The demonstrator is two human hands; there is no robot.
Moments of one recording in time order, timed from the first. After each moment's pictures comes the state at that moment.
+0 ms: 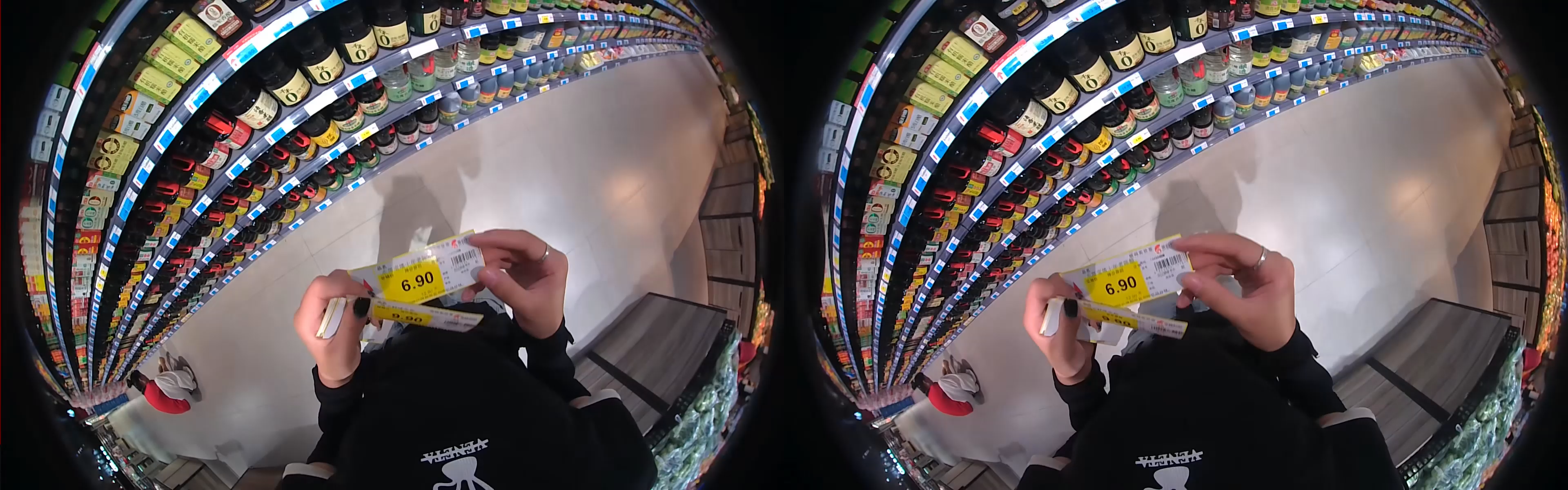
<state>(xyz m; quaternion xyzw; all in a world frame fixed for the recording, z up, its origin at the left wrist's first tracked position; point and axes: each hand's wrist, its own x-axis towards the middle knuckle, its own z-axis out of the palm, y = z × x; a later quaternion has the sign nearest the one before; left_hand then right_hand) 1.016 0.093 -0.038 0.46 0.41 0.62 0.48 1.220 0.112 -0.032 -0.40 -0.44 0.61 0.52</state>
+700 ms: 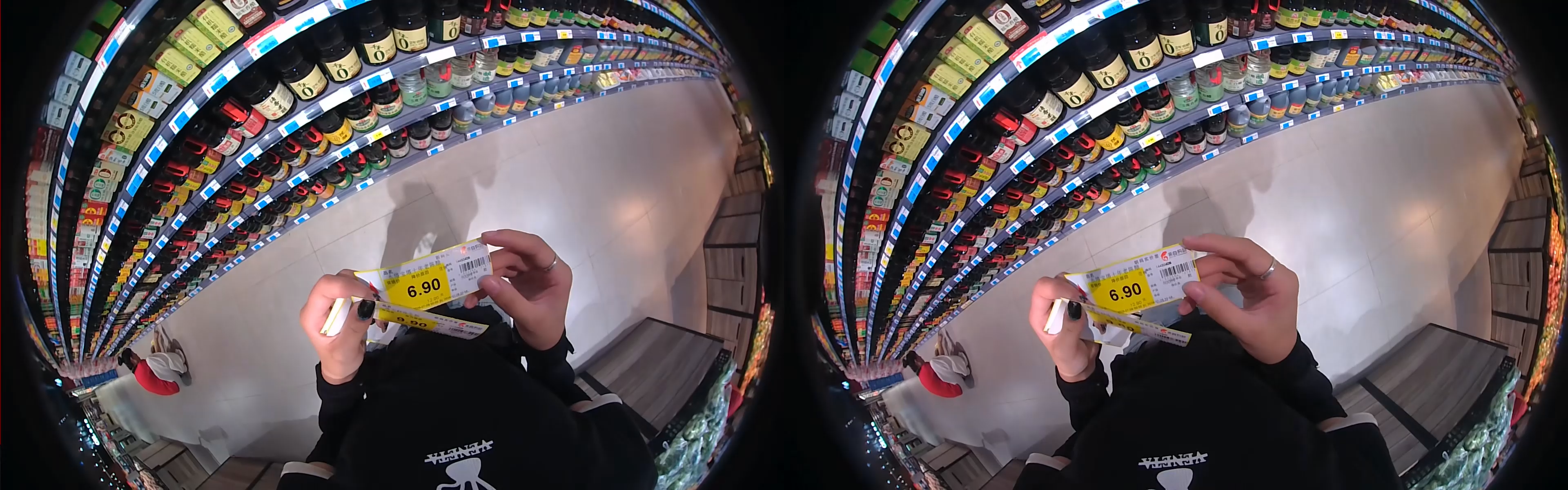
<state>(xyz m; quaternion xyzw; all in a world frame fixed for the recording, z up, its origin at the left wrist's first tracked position) 1.032 0.081 -0.044 0.45 0.40 0.65 0.47 1.231 0.107 -0.028 -0.37 -0.46 0.62 0.52</state>
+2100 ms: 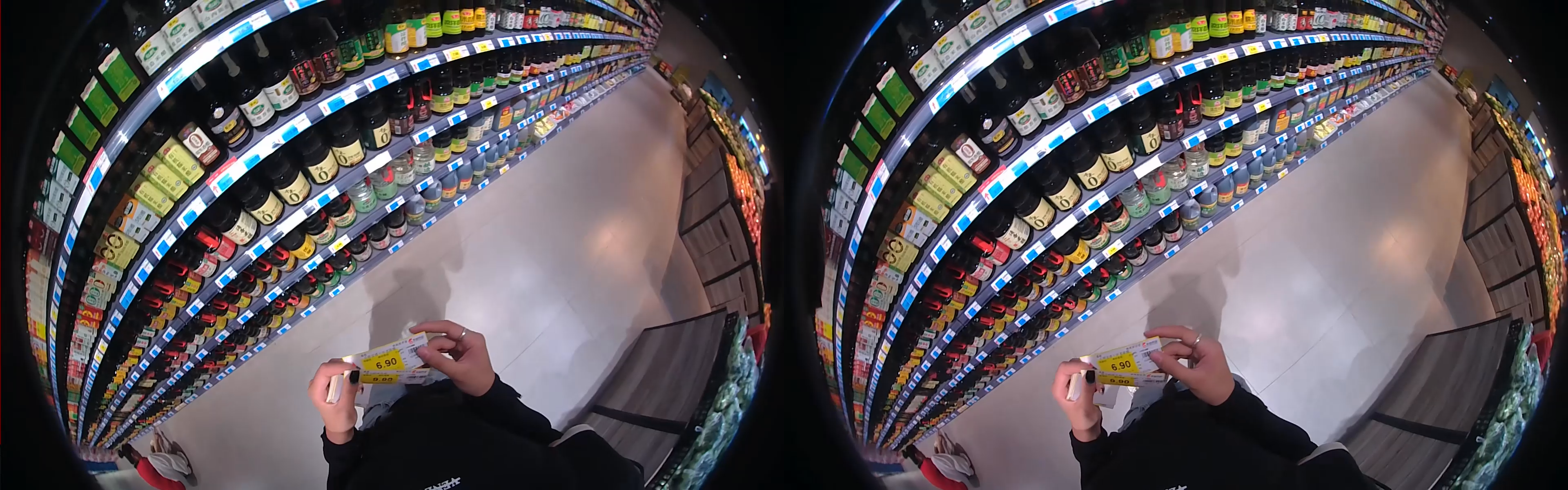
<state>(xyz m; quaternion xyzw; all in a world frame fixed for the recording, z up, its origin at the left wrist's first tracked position) 1.060 0.102 -0.074 0.52 0.49 0.56 0.42 1.260 0.119 -0.060 -0.41 -0.41 0.65 0.49</state>
